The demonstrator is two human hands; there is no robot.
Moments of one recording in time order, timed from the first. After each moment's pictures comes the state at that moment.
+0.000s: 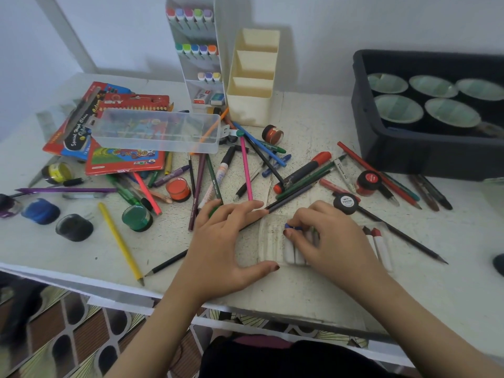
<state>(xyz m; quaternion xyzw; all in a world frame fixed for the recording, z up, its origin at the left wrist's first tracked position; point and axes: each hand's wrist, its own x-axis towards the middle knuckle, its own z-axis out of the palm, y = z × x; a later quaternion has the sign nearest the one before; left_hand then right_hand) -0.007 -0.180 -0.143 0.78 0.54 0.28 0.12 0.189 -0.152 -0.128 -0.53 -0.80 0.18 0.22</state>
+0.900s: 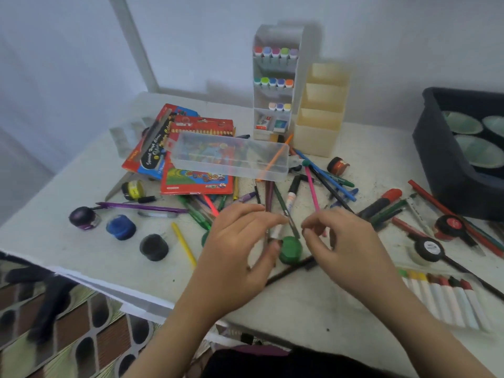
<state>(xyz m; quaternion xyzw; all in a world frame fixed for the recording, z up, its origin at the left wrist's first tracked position) -0.089 -0.175 -0.105 0.76 0.51 0.39 0.05 0.096 -0.131 -0.098 -0.52 -0.80 0.20 0.23</state>
